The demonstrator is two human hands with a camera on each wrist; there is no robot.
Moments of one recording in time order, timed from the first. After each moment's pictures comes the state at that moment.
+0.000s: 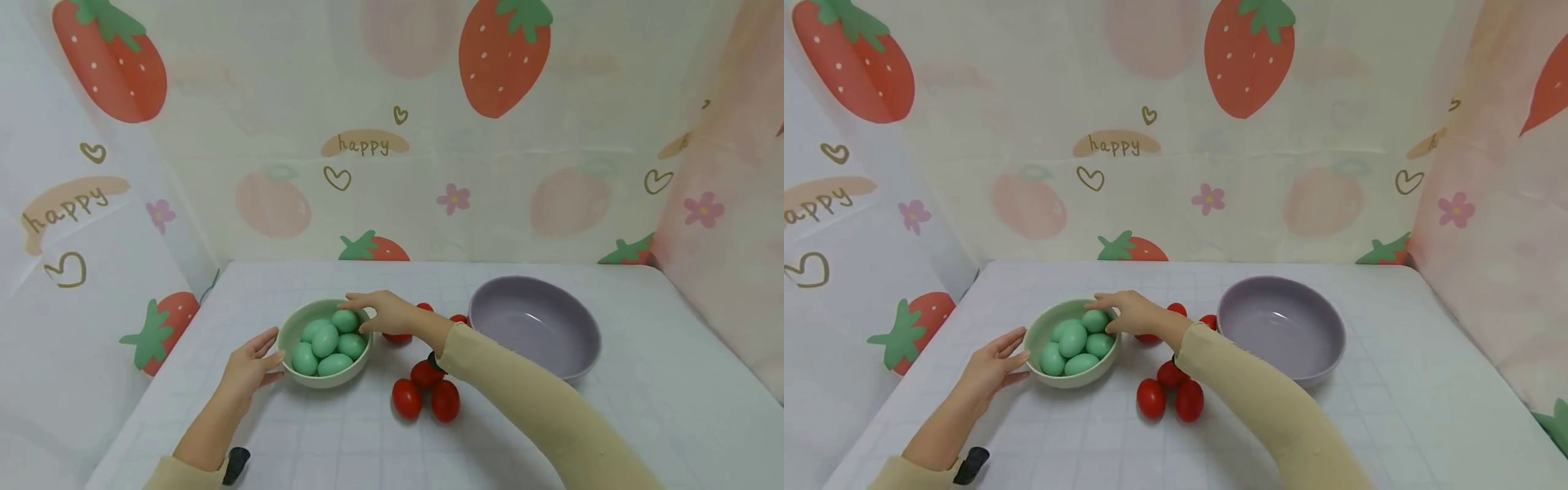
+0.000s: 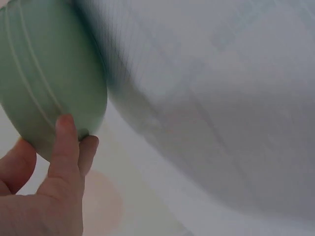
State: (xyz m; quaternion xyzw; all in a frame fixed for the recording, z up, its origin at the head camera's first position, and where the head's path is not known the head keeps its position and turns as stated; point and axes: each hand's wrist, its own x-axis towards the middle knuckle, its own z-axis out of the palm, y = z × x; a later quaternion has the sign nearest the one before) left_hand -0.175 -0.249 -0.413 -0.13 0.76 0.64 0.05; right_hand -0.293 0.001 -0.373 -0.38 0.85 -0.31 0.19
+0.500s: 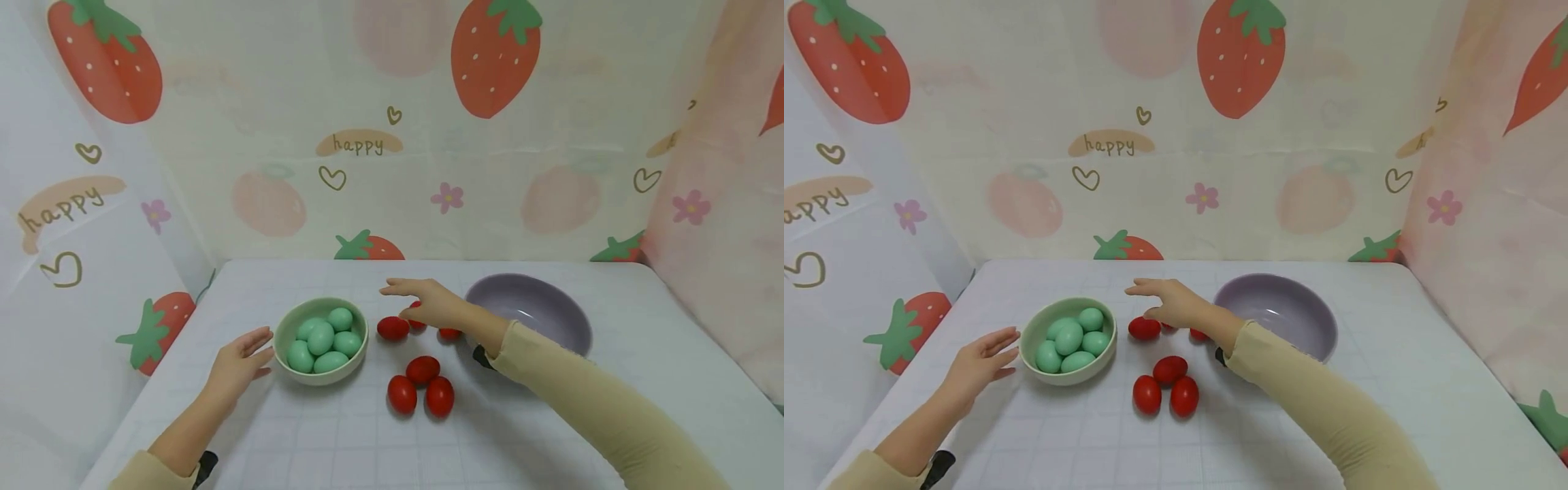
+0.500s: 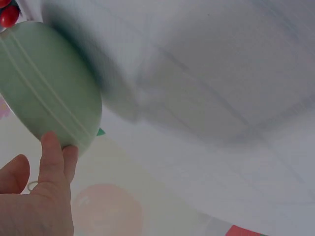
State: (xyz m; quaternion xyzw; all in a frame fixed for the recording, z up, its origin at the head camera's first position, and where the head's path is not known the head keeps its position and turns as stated) left_hand -0.163 -0.250 -0.395 -0.09 0.81 0.58 0.02; right_hand -0.278 0.075 -0.346 -0.36 0.87 -0.32 0.13
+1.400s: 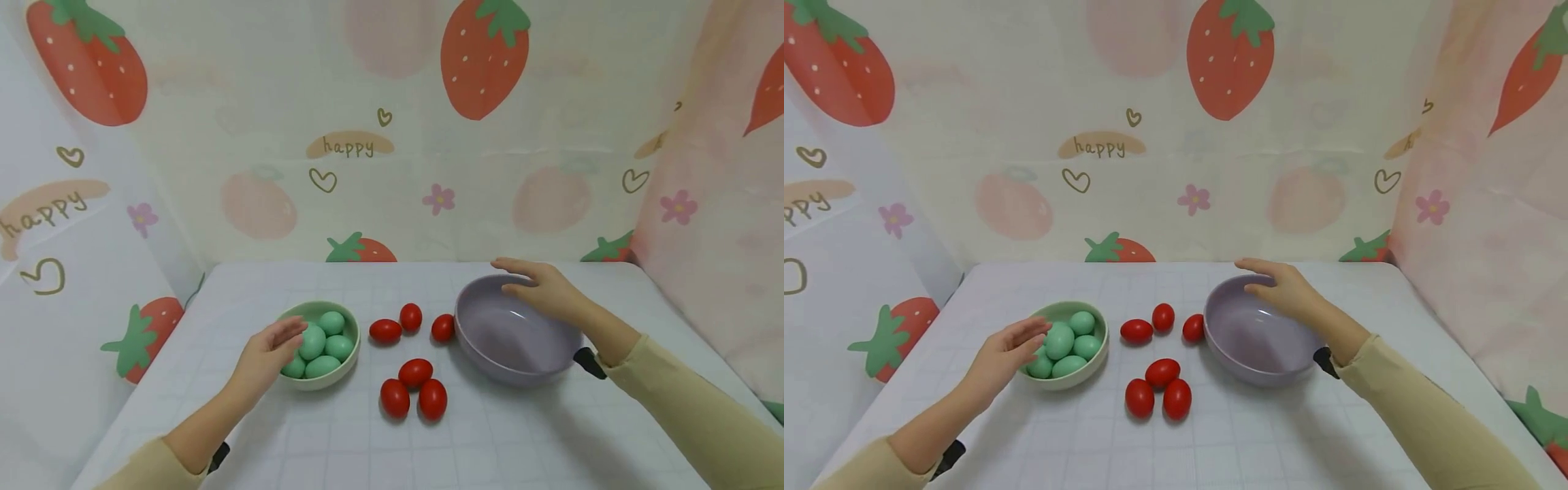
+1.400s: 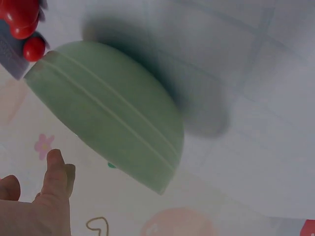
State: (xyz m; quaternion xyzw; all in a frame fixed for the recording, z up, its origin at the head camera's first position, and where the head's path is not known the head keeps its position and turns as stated) left_hand -0.167 -0.202 -0.371 0.02 0.83 0.56 0.01; right_hand -0.264 0.234 -0.314 -0.25 0.90 -0.37 0.02
